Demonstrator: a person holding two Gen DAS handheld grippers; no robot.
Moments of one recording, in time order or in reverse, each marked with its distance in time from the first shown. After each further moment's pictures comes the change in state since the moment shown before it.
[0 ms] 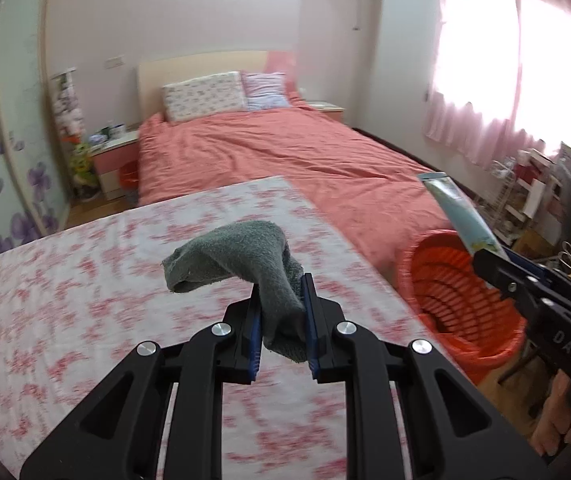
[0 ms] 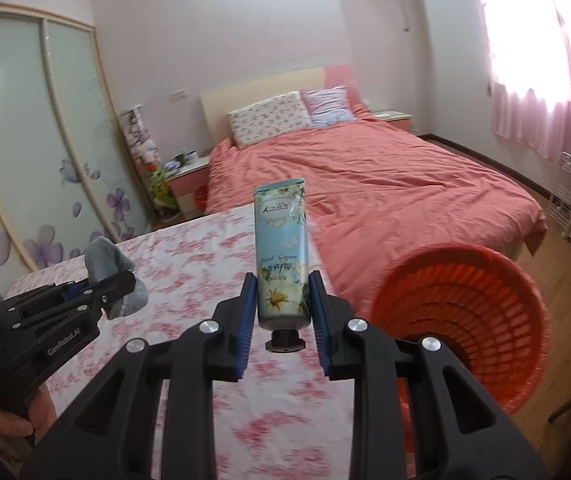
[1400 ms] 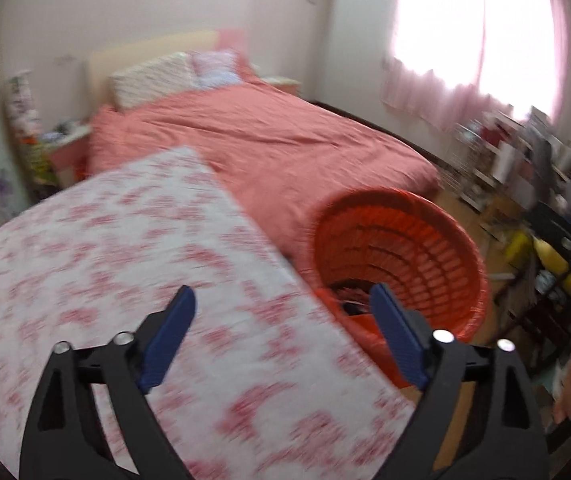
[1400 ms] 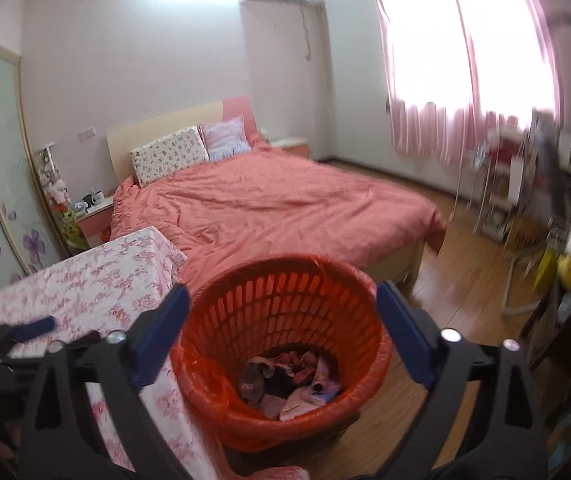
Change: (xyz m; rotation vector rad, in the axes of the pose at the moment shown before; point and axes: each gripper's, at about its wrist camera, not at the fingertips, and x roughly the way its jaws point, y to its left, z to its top) left arm 0.019 -0.088 -0.030 0.053 0.061 -0.055; right arm -0.067 -0.118 -0.033 0.056 -0.148 -0.339
